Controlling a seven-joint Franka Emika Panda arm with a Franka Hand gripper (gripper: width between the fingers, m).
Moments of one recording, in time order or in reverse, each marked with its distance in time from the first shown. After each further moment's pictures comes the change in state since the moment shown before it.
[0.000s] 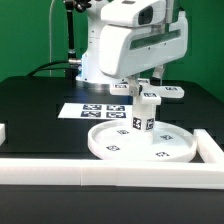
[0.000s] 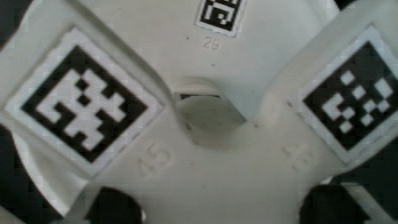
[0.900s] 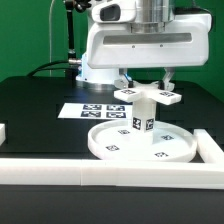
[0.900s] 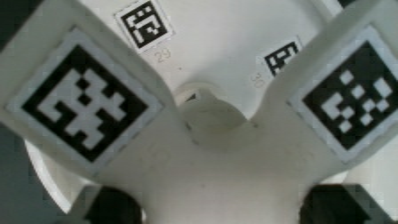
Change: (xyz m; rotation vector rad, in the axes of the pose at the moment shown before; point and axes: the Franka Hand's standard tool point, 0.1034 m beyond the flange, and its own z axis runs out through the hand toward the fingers) arm 0.002 0.001 -0.001 0.034 0.054 0.840
